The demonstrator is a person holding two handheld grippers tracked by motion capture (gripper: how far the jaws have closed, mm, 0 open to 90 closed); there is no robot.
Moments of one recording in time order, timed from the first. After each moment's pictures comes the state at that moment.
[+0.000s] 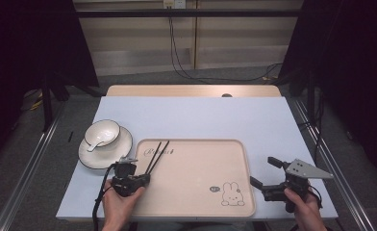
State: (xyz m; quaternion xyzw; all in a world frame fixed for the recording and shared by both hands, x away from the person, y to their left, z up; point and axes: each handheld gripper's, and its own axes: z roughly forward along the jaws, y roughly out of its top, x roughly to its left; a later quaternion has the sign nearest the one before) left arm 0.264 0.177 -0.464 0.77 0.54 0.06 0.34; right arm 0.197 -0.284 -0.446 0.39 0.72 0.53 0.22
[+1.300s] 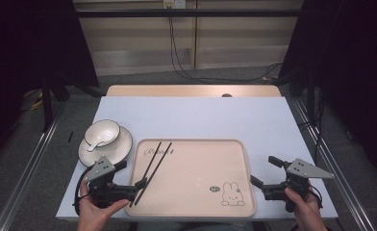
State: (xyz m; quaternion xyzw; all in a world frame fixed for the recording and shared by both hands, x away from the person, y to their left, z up) left arm 0.233 0.226 -0.427 0.77 0.36 0.14 0.50; right arm 0.198 -0.285 -0.446 0.40 0.71 0.53 0.23
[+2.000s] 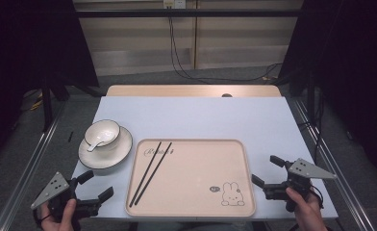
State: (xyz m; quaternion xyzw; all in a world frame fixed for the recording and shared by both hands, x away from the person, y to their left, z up) left arm 0.198 0.305 -0.437 0.70 0.39 0.17 0.57; right arm 0.197 -0.288 -0.445 0.40 0.70 0.54 0.23
